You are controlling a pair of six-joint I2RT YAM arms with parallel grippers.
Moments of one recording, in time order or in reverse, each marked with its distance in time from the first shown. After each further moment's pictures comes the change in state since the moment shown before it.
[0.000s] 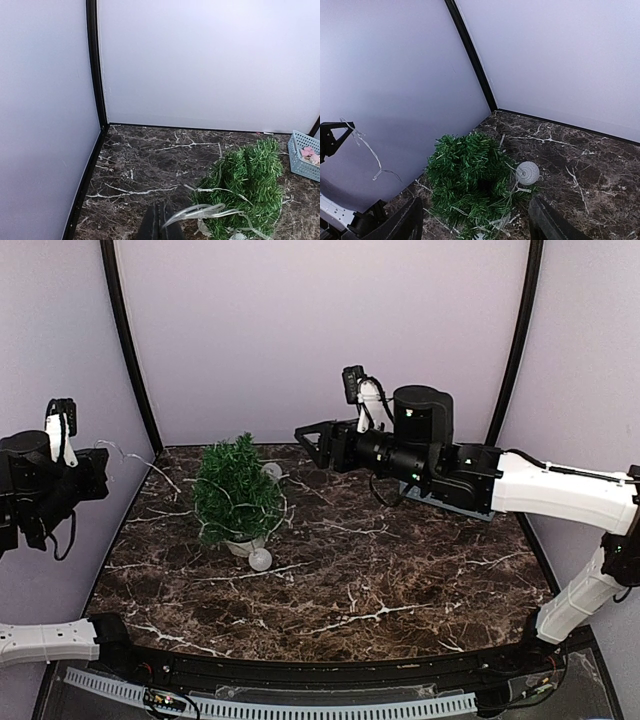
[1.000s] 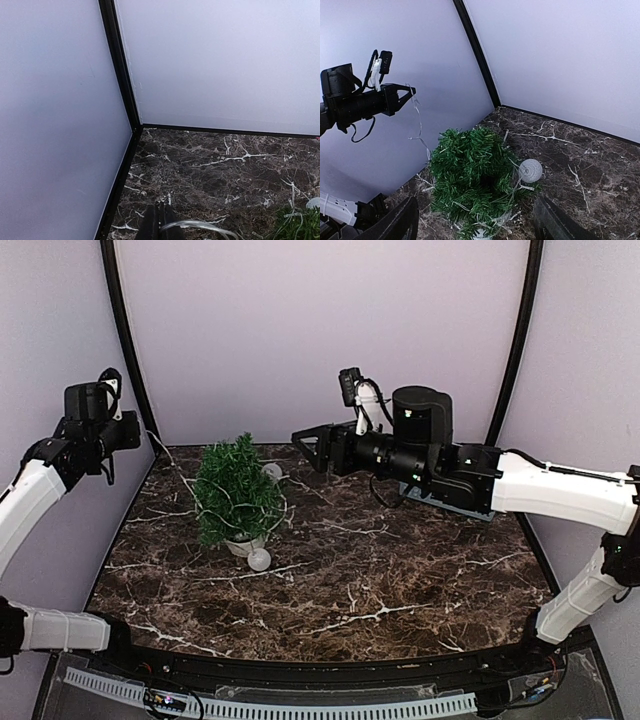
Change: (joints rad) left arm 0.682 0.455 0.029 0.435 0.473 0.296; right arm 0.000 0.000 0.000 -0.012 -0.031 -0.018
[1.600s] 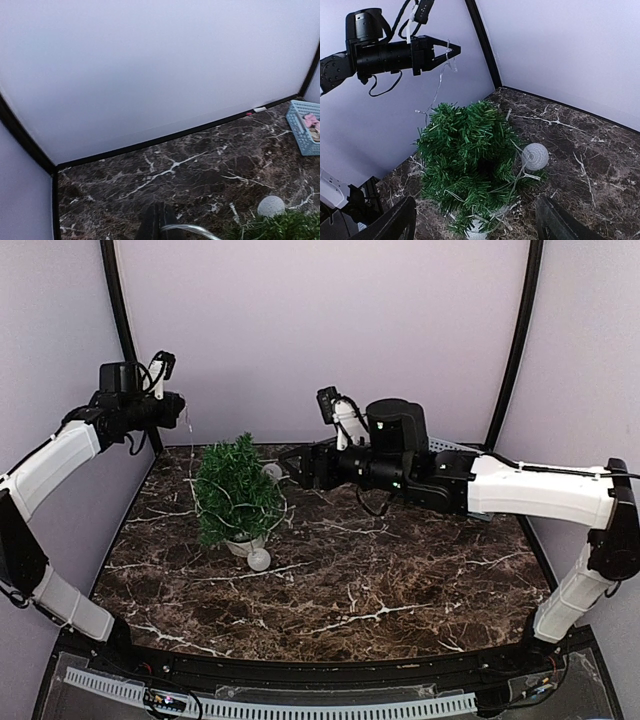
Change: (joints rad) left arm 0.036 0.338 0.214 0.114 0.470 0.132; right arm 0.000 0.082 0.010 -0.010 -0.033 -0.019
